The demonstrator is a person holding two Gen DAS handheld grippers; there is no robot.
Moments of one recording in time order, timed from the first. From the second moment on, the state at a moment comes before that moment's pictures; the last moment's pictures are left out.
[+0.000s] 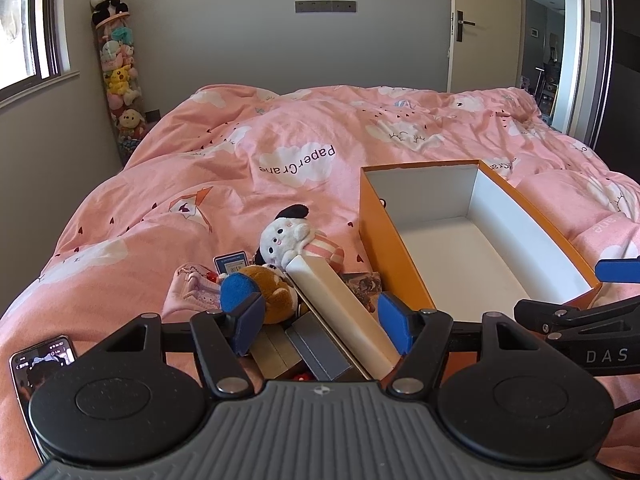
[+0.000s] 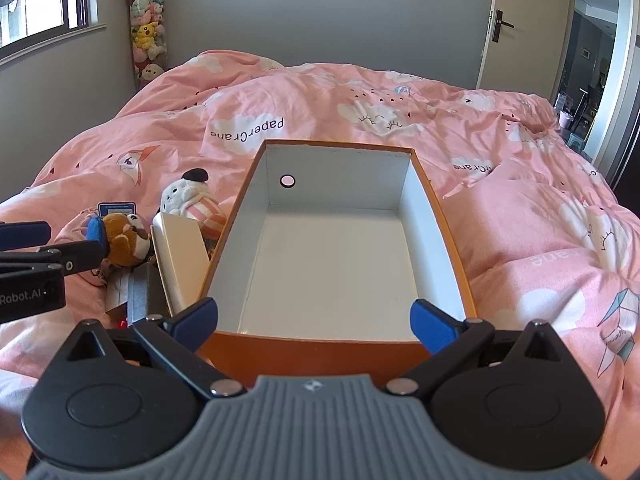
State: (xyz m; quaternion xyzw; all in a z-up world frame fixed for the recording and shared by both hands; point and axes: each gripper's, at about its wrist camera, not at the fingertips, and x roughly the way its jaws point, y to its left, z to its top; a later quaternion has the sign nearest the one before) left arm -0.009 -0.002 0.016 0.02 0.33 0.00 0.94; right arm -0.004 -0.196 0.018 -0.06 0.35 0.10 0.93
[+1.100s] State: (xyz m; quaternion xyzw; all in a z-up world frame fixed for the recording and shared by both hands) left arm 0.006 0.016 0.011 0.01 0.37 0.00 0.93; right arm 0.008 -0.186 0.020 -0.07 0.34 0.17 0.92
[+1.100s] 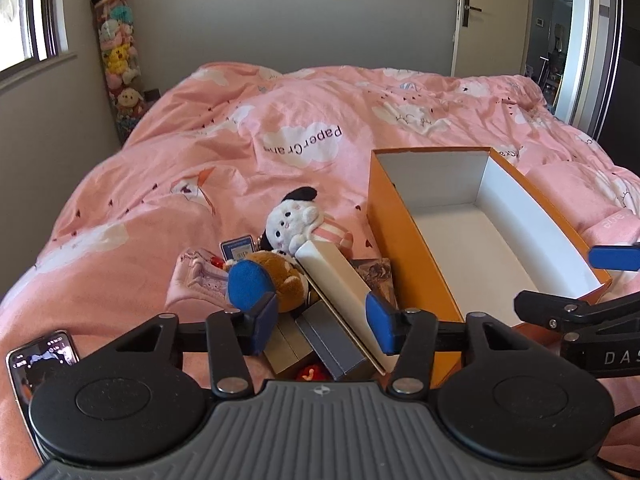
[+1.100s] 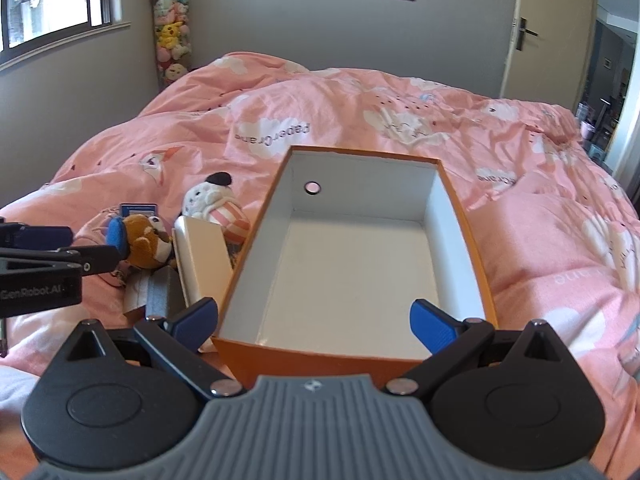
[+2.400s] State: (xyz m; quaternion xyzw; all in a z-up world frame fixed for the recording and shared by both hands) left arm 0.091 0.101 -0.030 -0.05 0.45 -0.04 0.89; right arm 0.146 -0.016 -0.051 -0.19 0.49 0.31 0.79
